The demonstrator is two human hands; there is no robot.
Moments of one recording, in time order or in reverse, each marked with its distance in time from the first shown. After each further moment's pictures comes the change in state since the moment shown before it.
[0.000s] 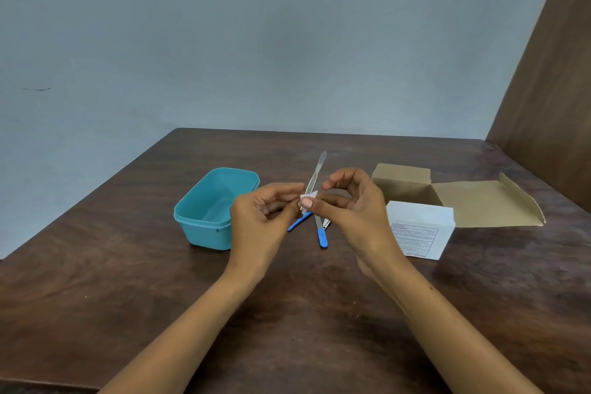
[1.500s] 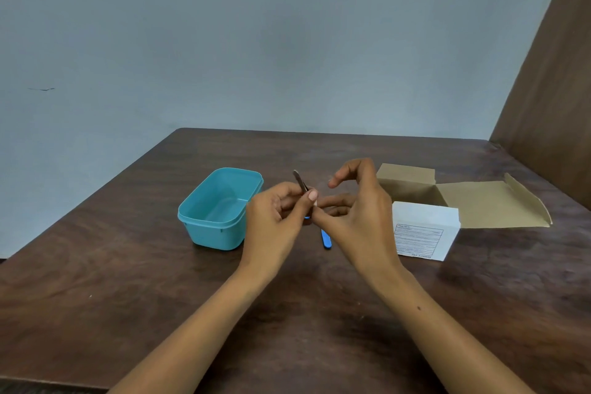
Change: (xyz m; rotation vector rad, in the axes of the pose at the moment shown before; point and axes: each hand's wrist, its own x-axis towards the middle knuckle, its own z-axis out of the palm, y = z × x) left_hand 0.001 -0.001 0.010 -0.066 -0.073 -0.108; right_hand -0.009 -0.005 0.008 -0.421 0.074 -0.307
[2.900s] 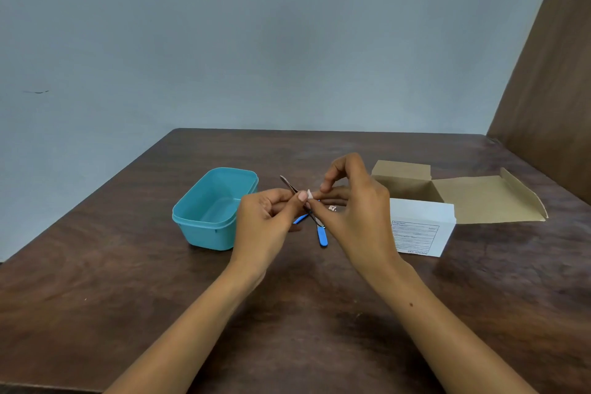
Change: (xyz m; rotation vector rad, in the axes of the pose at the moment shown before) left_hand 0.000 0.006 -0.004 0.021 0.021 -0.131; right_hand 0.006 0.008 -0.005 -0.113 -0.003 -0.186
